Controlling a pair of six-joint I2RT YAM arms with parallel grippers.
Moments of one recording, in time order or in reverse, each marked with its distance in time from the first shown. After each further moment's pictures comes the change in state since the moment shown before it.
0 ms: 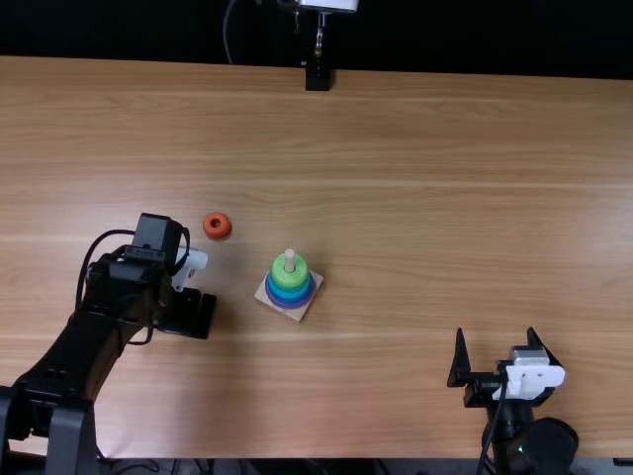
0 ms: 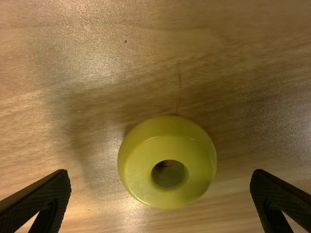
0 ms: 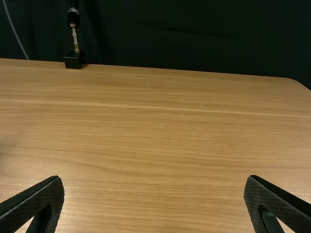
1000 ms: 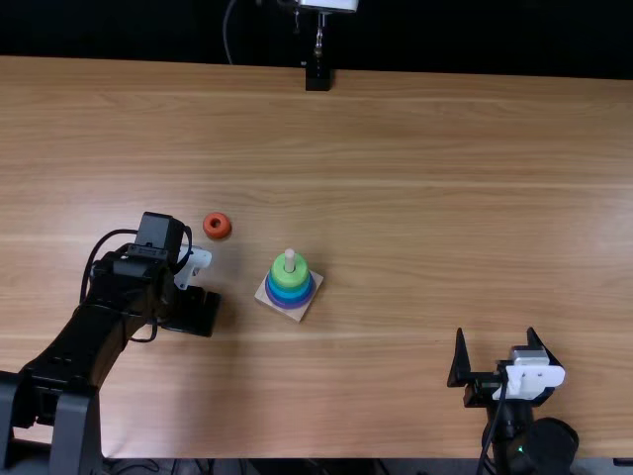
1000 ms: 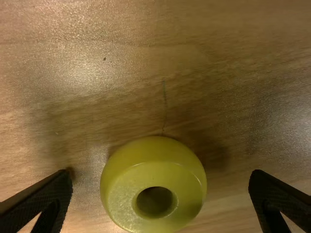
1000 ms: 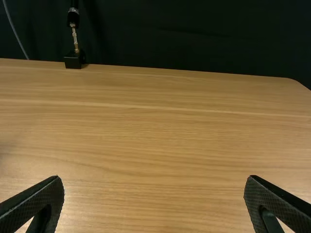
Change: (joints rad) left arm 0.000 0.039 0.000 0.040 0.041 0.004; right arm 0.000 0.000 0.000 0.001 0.000 0.000
